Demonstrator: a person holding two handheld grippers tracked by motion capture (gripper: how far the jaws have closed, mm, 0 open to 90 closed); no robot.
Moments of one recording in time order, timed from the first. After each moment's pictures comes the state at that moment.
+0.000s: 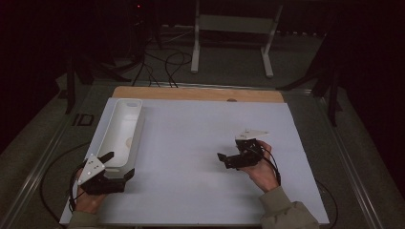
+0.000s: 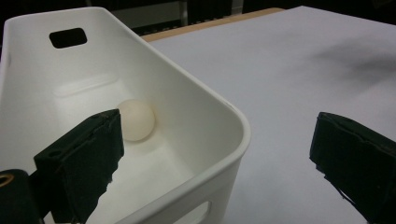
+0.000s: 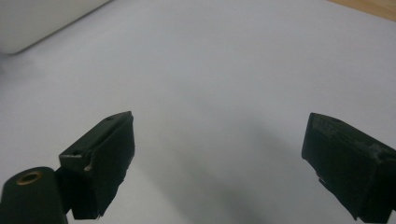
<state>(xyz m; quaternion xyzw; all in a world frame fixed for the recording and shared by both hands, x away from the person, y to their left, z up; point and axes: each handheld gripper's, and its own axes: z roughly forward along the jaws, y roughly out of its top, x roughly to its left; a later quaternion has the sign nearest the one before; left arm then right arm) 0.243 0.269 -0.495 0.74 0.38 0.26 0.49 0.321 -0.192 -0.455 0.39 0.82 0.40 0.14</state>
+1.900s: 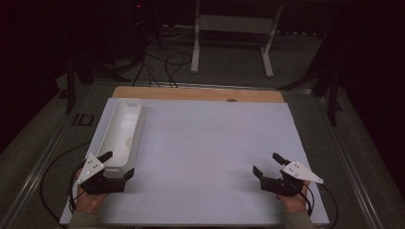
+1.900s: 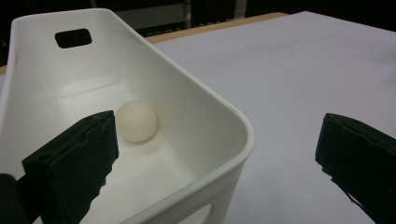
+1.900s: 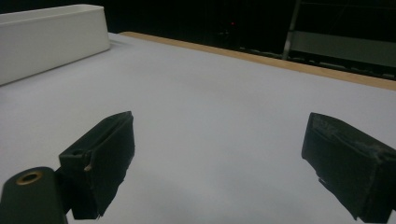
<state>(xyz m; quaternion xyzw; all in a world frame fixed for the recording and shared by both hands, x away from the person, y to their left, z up) 0.243 0.269 -0.495 0.73 0.39 0.26 0.49 0.243 -0.289 -0.487 0.39 0.71 0.52 0.28</state>
